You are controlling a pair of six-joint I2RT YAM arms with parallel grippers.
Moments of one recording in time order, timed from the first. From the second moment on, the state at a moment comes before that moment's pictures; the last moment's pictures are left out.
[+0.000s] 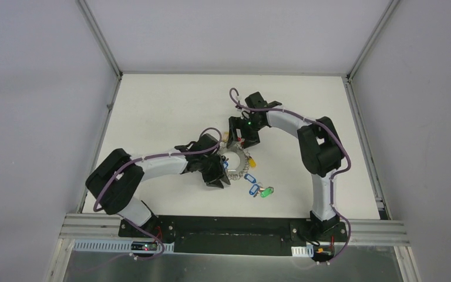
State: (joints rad) left arm -0.75 1.57 0.74 -0.18 0.34 -1.09; right arm 0.53 2.07 1.48 -0.62 -0.52 0.35
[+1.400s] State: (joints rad) left arm -0.57 1.64 0.87 -0.32 0.33 -0.82; right arm 0.50 1.96 1.25 -0.44 -0.65 0.50
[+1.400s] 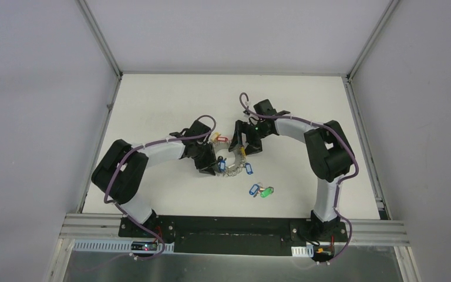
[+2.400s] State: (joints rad) left arm -0.62 0.98 0.48 -0.24 0.18 -1.02; right arm 0.48 1.49 0.93 -0.49 -0.43 0.44
